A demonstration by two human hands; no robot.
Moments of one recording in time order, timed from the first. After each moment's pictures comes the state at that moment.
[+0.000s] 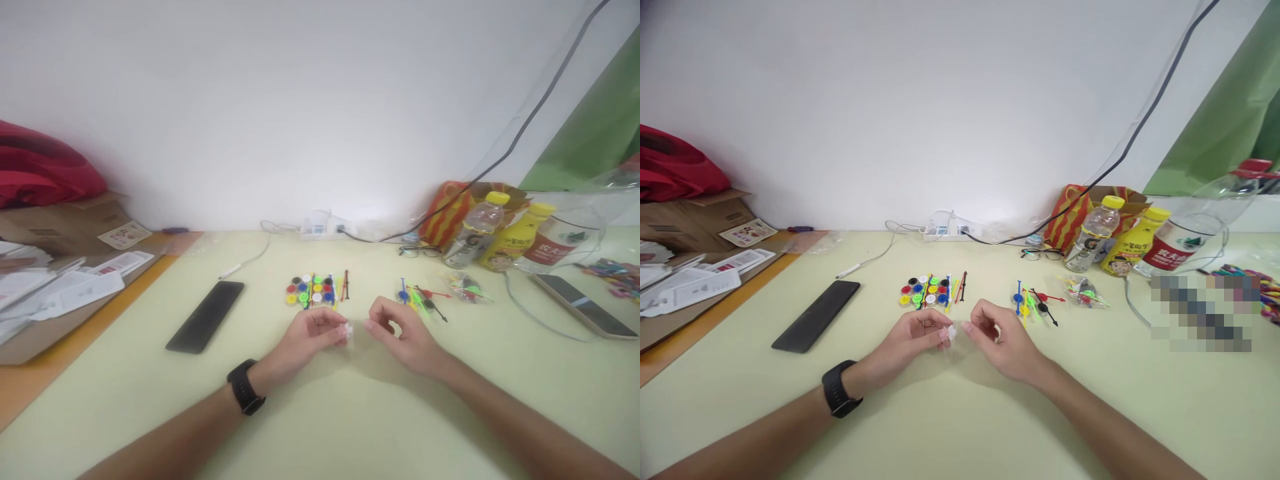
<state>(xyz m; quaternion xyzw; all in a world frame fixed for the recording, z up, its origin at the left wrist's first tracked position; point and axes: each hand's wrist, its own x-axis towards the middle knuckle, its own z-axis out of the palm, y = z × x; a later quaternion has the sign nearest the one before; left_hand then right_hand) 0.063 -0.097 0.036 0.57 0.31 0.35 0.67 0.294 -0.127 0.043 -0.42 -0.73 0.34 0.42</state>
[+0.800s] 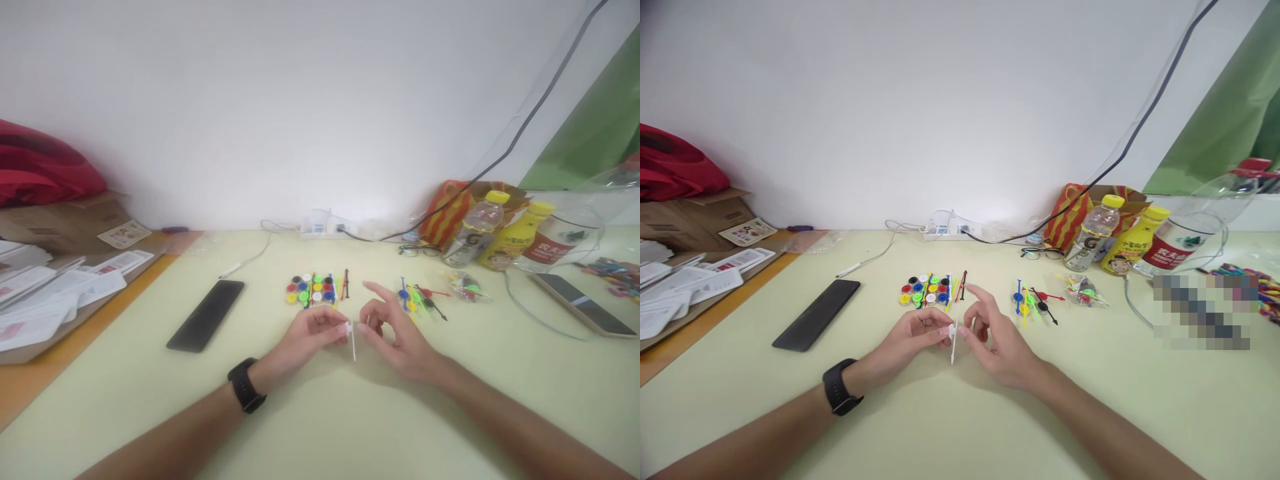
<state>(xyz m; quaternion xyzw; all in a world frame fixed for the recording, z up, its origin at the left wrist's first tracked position) 0.063 -0.096 0.035 0.57 0.31 0.34 0.68 0.288 -0.133 0.030 -0.39 -0.73 0.35 0.44</state>
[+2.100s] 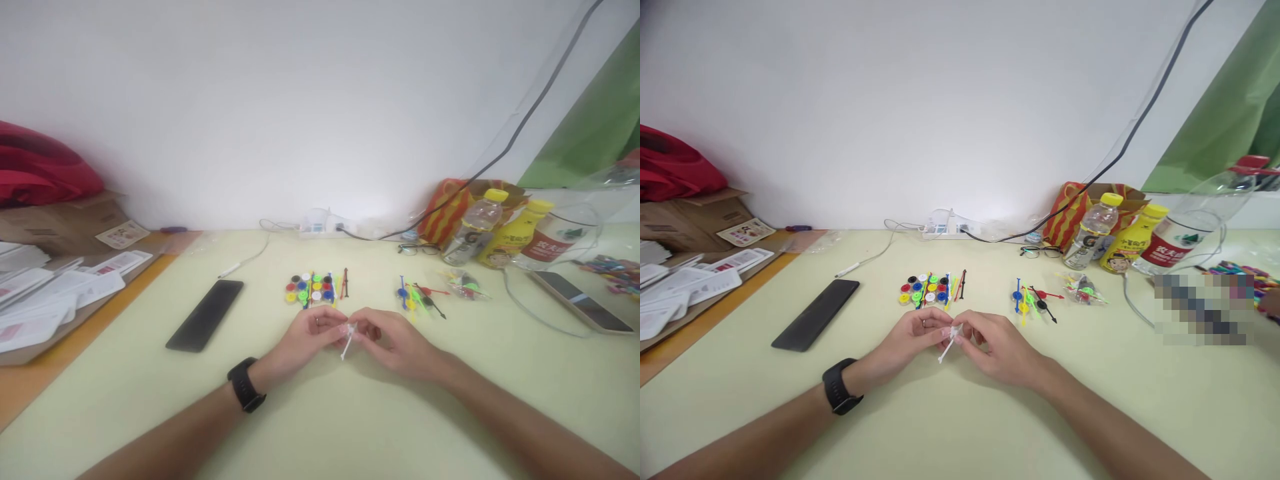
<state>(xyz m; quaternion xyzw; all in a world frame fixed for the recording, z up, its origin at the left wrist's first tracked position) 0.064 -0.097 0.037 0.59 0.32 0.32 0.67 0.291 -0.131 0.034 -0.39 -0.80 0.32 0.32</state>
